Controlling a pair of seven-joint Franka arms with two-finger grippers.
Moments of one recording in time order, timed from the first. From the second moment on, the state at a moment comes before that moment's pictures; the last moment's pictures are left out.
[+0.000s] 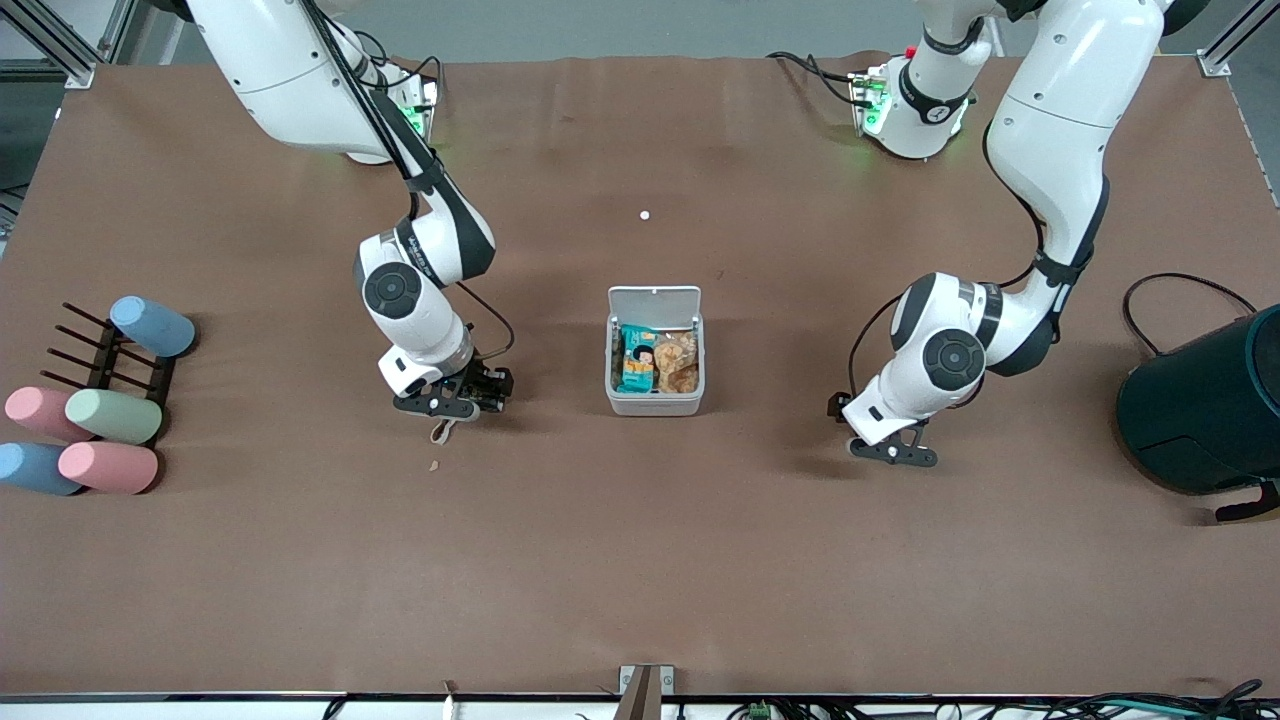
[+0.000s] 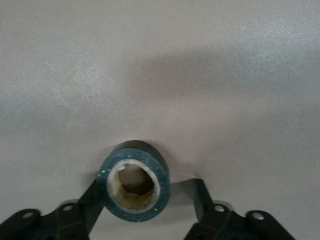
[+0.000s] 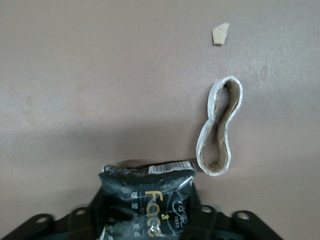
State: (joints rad) left arm -0.13 0.61 -0.15 -1.91 0.14 2.48 -0.19; right arm 0.41 0.51 0.01 -2.09 0.02 2.70 0.55
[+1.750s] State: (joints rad) left arm -0.26 0.51 -0.25 -1.71 0.14 2.26 -0.47; right arm 0.74 0.53 0.05 -1.61 0.13 2.24 0.97
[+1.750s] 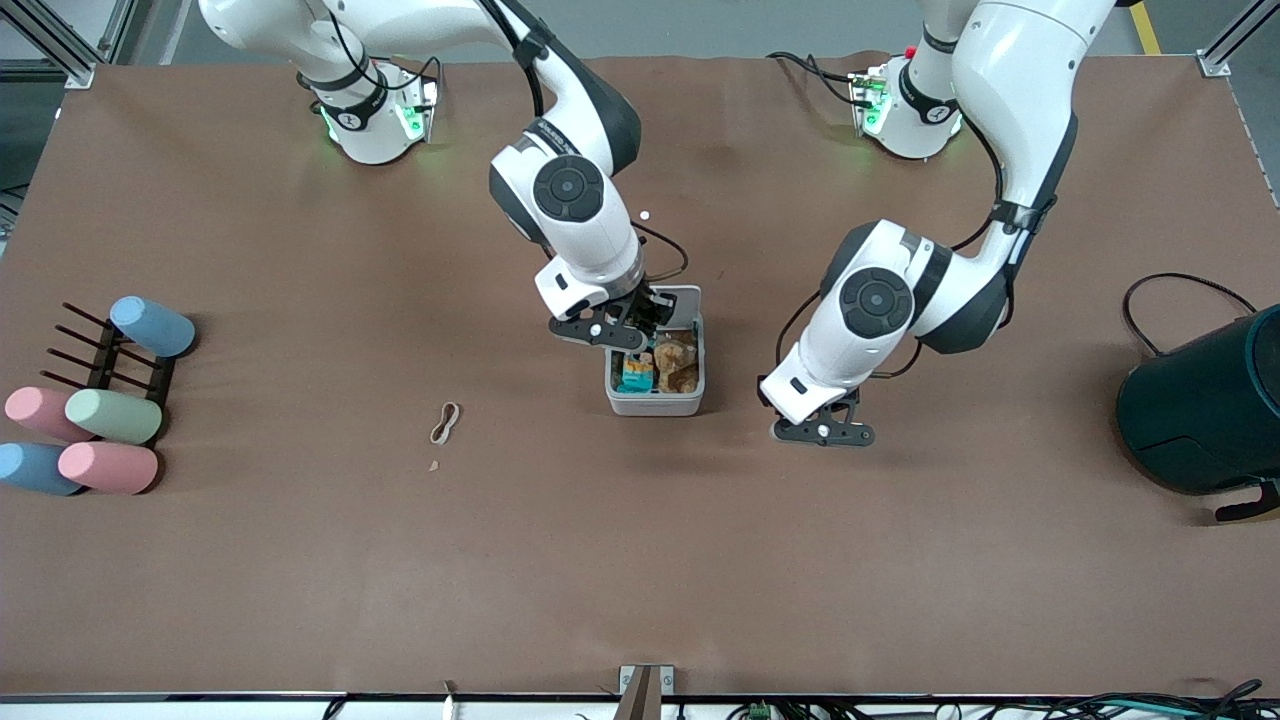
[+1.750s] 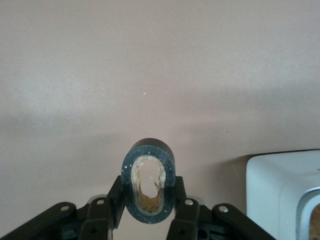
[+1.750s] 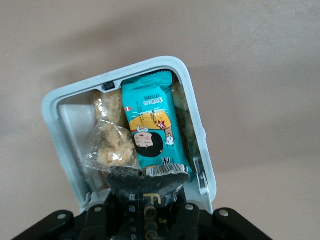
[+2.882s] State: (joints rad) left arm -0.44 0.51 -0.28 -1.68 0.14 2.22 -0.77; right arm 0.57 0.50 0.02 -1.56 0.12 2.07 0.88
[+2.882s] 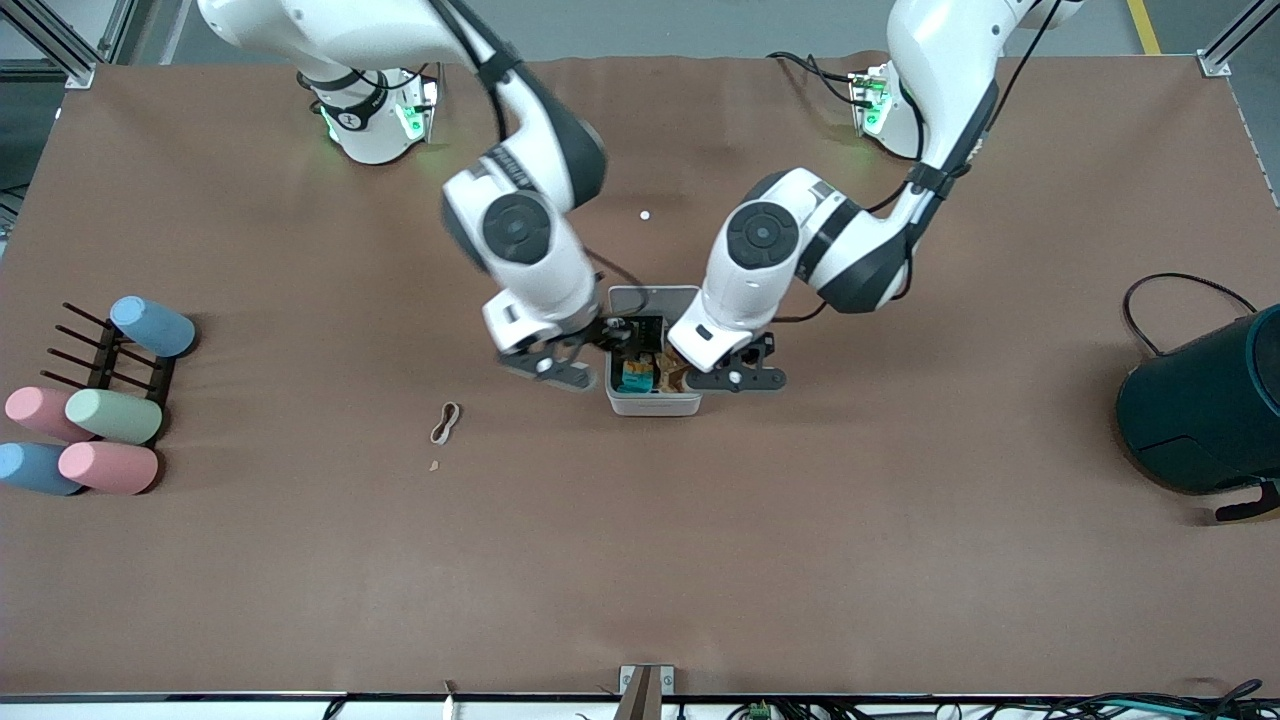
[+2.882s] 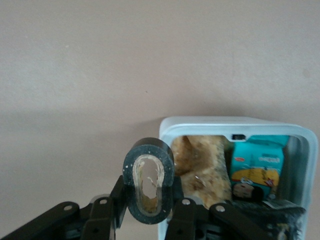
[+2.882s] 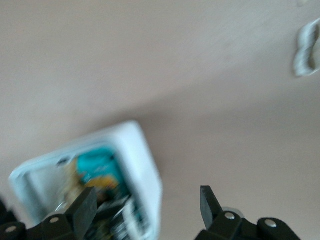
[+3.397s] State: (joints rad) left arm -0.50 0.52 -0.28 -1.69 0.14 2.21 -0.87; right arm 0.33 0.50 0.02 -1.74 0.10 2.23 0.65
